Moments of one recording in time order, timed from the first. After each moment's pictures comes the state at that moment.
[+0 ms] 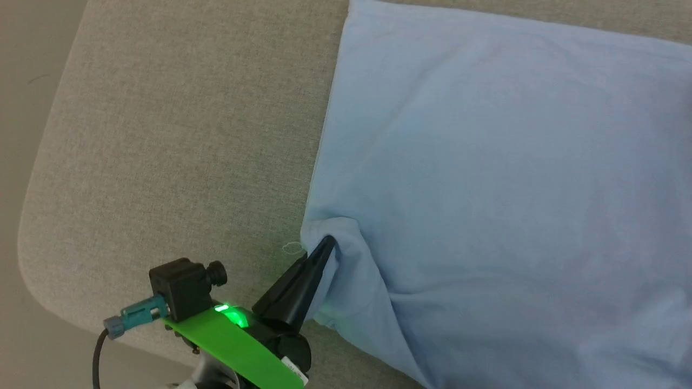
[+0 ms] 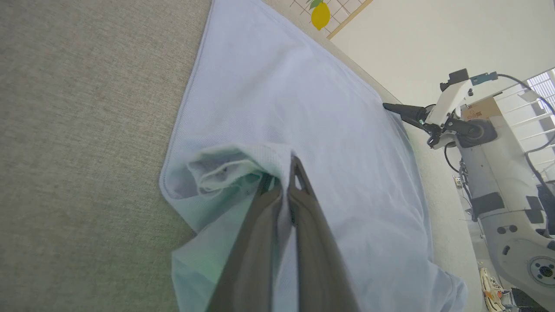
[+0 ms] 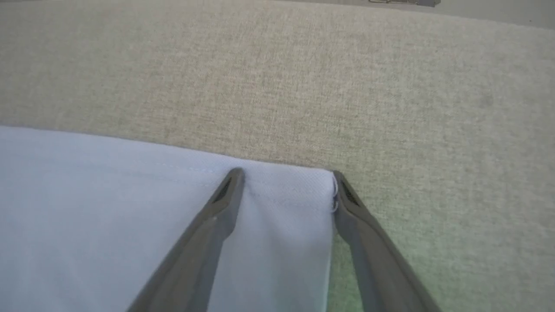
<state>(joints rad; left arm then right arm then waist) 0.04 0.20 -0.35 -0.47 -0.83 -0.04 0.23 -0.74 -0.39 -0.28 0.32 0.23 0.13 0.81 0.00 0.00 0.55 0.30</state>
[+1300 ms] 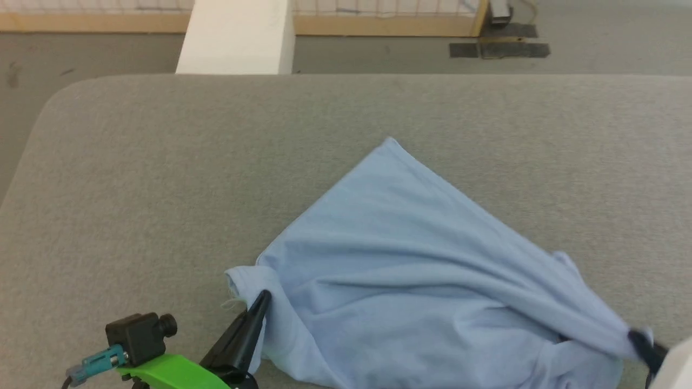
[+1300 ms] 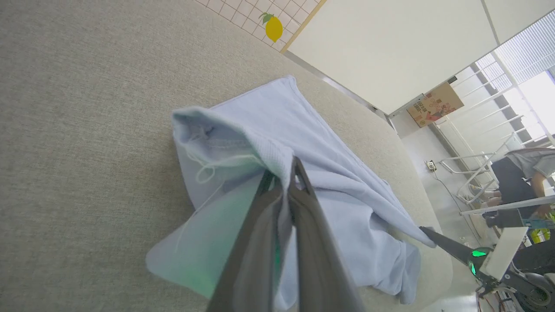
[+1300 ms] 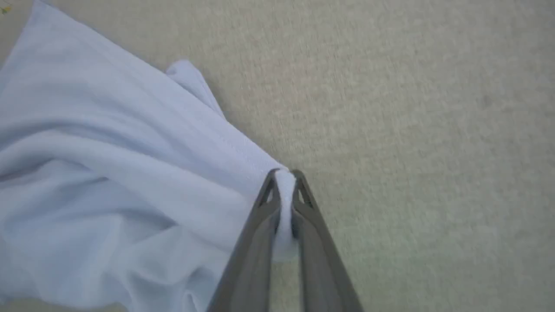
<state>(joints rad) 0.23 0.27 -0.25 -0.43 -0.85 0.04 0.21 0.13 -0.19 -0.33 -0.05 0.49 0.13 0.67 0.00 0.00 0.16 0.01</state>
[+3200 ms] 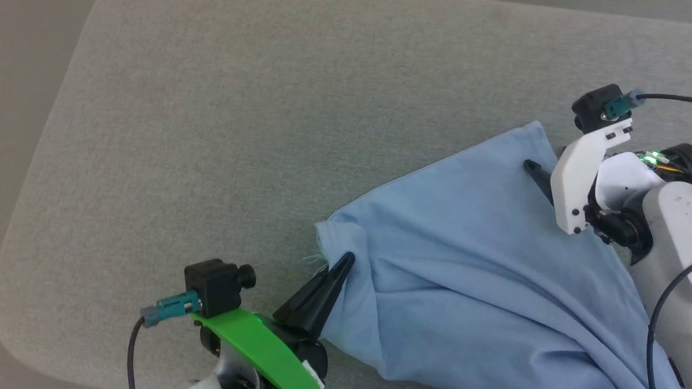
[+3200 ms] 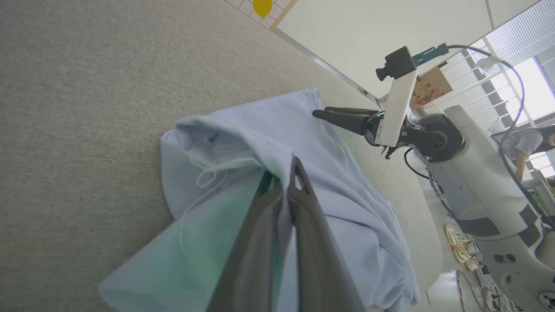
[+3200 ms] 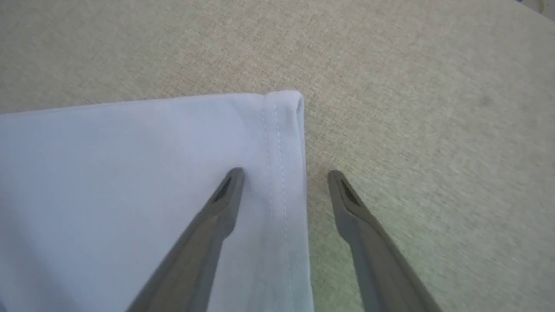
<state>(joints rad) 0.02 0.22 -0.41 -0.40 -0.84 -0.04 0.25 -0.61 -0.36 0.24 0.33 0.35 0.13 0.69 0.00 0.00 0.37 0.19</state>
